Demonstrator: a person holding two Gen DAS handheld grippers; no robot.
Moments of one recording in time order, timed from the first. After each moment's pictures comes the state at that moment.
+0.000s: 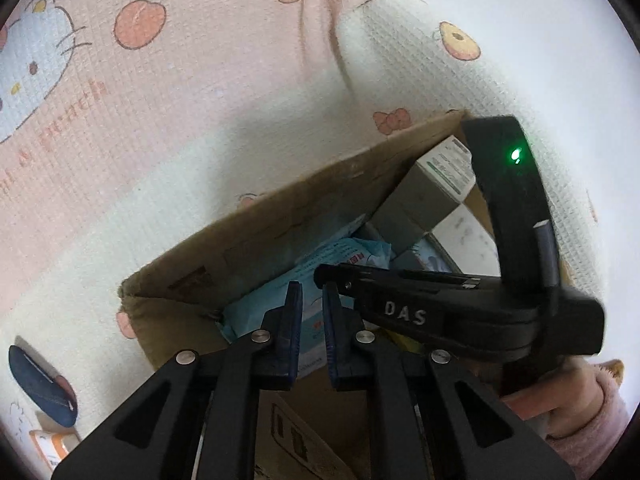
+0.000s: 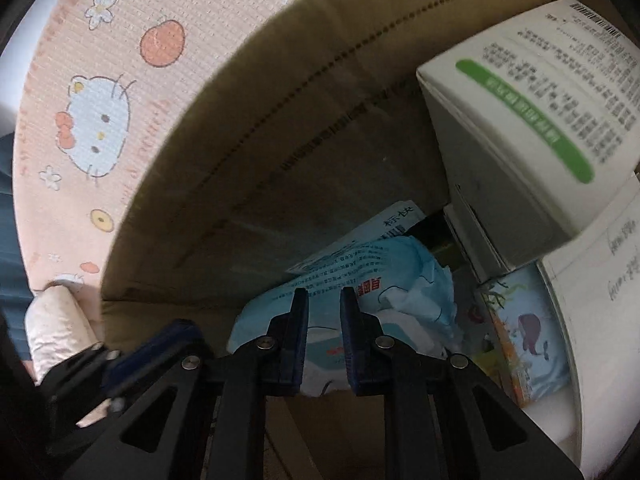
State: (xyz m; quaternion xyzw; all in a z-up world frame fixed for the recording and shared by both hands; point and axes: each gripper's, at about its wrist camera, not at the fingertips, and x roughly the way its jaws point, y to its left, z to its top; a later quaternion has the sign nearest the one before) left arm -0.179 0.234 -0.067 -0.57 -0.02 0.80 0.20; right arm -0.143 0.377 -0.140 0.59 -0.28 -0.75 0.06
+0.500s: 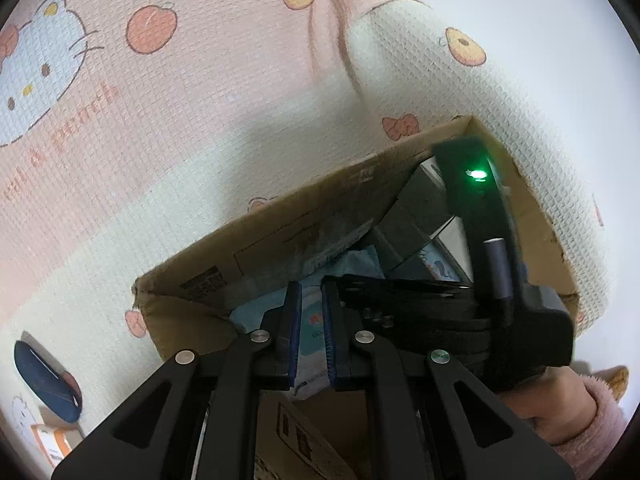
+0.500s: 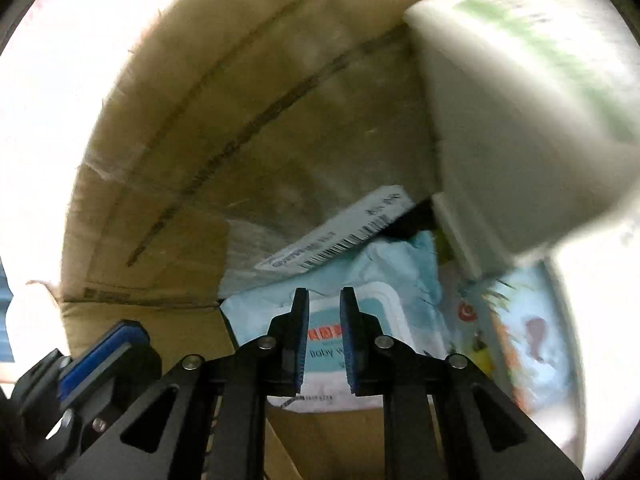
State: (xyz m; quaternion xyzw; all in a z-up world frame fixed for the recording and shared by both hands) left arm -0.172 0.240 -0.068 -0.56 -0.02 0.81 0.19; right arm -0.141 0.371 -0.150 0.61 -0.26 -0.75 0.03
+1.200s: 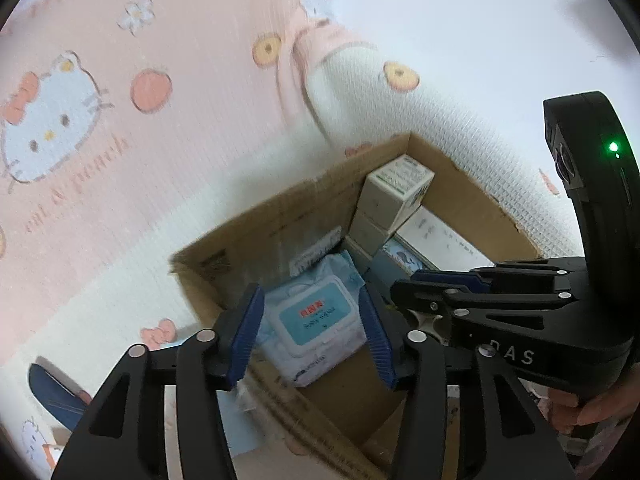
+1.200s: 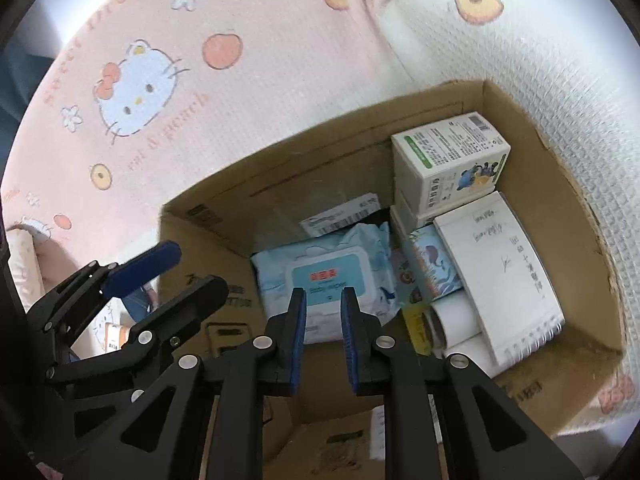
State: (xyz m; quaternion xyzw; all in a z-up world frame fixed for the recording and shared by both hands) left arm -0.122 0.215 -0.022 -0.46 0.02 0.86 0.23; right arm -0.056 0.345 -0.034 0.56 -0.14 -0.82 0.01
